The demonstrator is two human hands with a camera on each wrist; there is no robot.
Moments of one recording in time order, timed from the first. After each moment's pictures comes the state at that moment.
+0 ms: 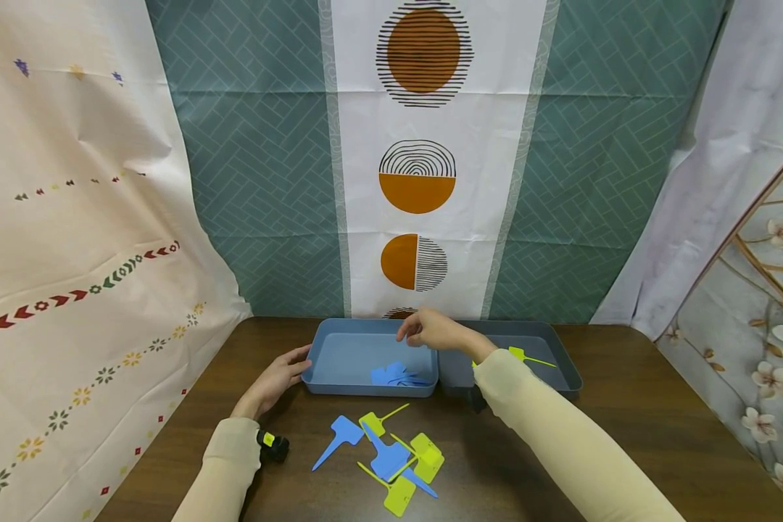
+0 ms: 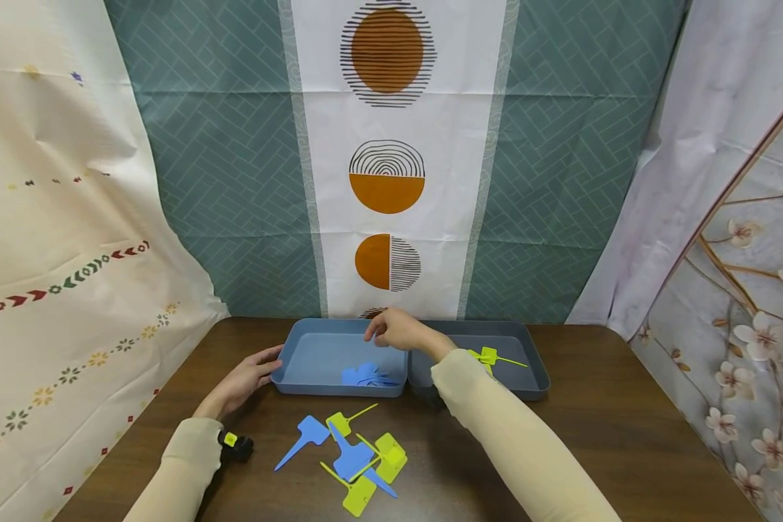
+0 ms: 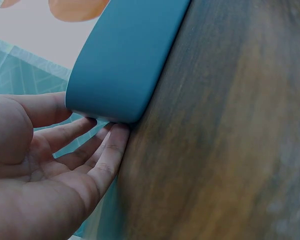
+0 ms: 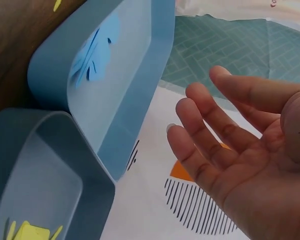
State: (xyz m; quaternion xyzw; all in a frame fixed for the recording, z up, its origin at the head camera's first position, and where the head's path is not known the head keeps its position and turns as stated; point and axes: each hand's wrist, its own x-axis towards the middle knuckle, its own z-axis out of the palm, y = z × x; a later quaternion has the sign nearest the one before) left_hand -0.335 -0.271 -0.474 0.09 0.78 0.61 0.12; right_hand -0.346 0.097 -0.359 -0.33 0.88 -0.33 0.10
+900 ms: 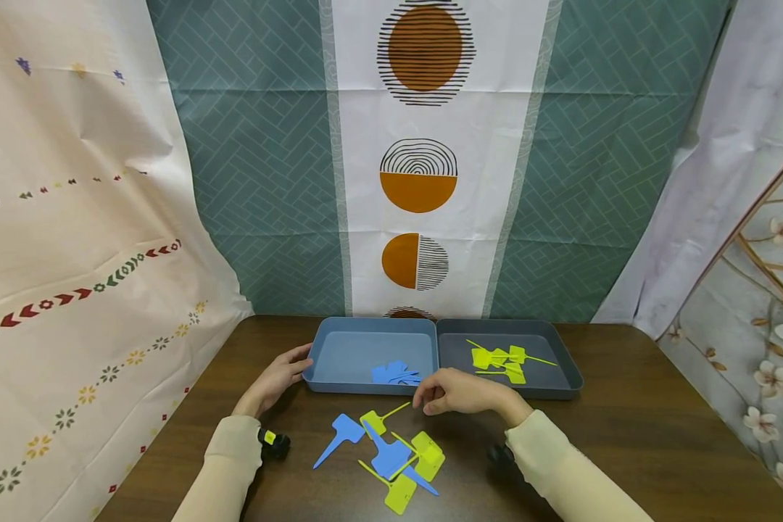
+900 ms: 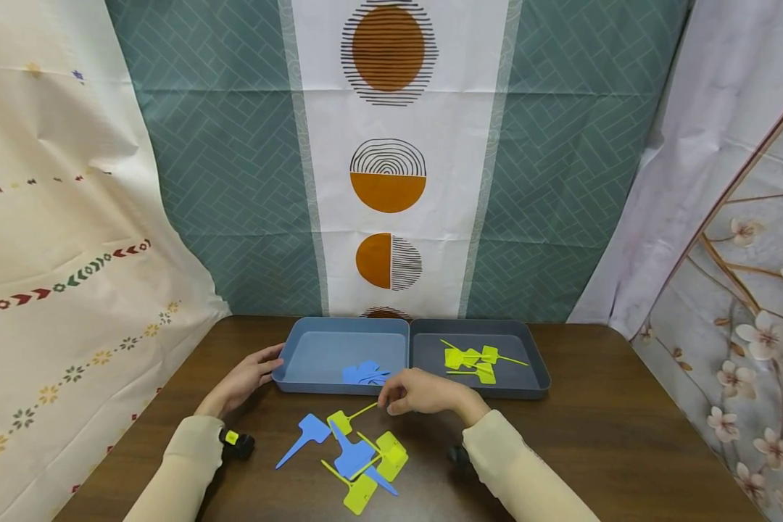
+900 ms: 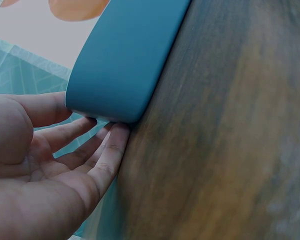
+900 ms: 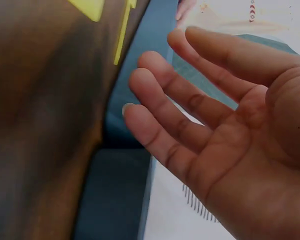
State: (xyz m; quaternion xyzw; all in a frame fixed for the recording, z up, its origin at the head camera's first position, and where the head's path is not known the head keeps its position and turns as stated) left_hand -0.334 -0.273 -0.475 0.09 0.77 0.62 0.12; right_hand -0.281 0.131 -0.413 -0.38 0.84 -0.33 0.20
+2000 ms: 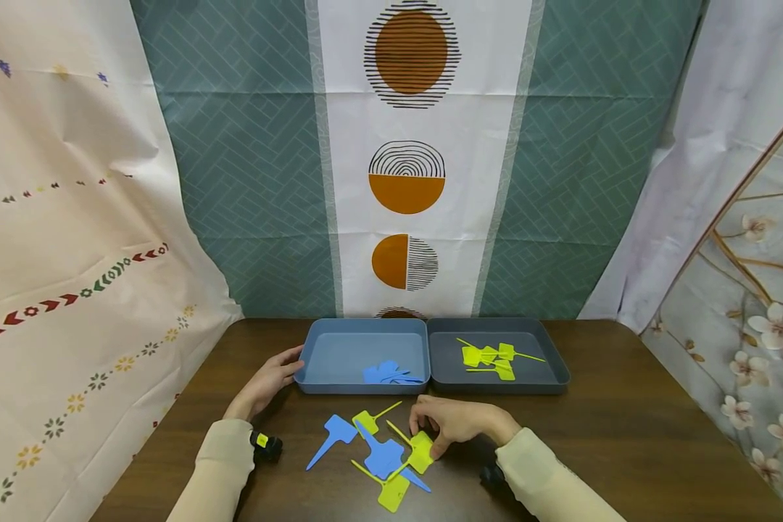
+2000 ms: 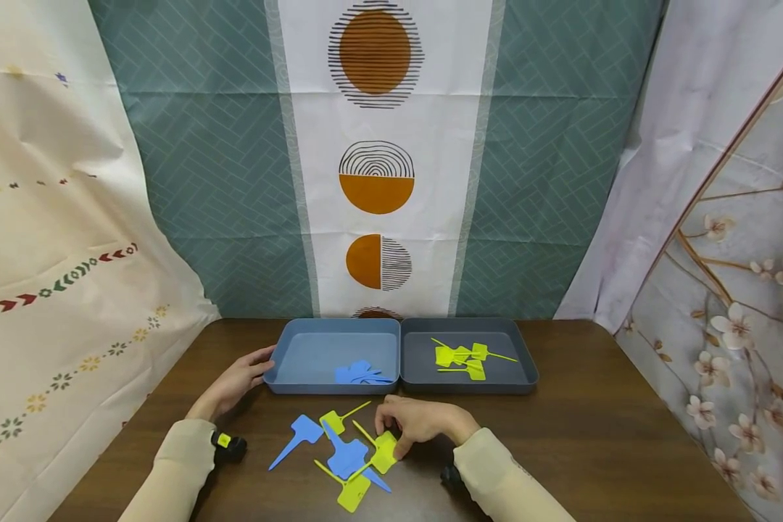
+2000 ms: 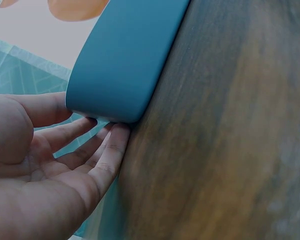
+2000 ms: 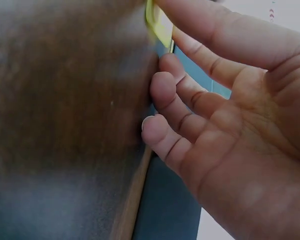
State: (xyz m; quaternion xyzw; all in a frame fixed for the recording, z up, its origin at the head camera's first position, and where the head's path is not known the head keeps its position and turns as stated) left_hand -0.334 -0.273 -0.474 0.10 0.78 0.61 0.12; right_hand -0.273 0.142 -0.467 -0.42 0.83 -0.29 0.23
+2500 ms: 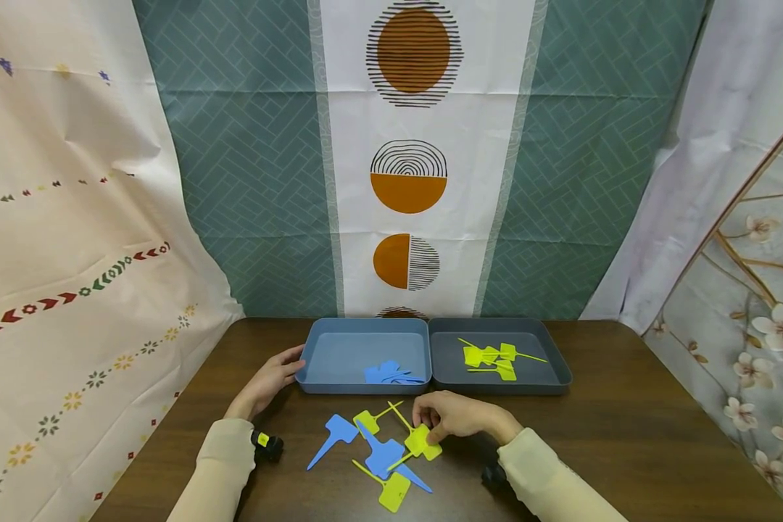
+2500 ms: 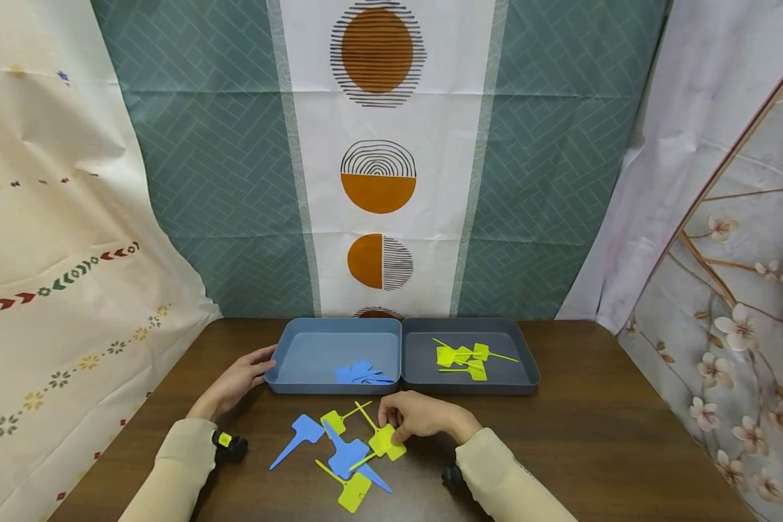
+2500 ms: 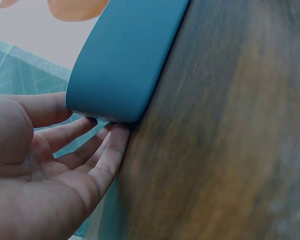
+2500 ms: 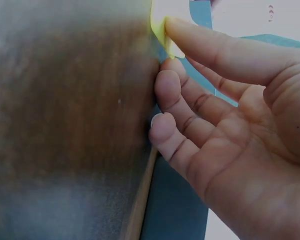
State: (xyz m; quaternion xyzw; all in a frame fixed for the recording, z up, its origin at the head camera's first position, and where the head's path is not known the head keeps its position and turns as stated) left_hand -0.334 -0.273 -0.474 0.10 0.78 0.61 0.13; right_hand -0.264 0.132 -0.449 -0.35 0.84 -0.35 0.22
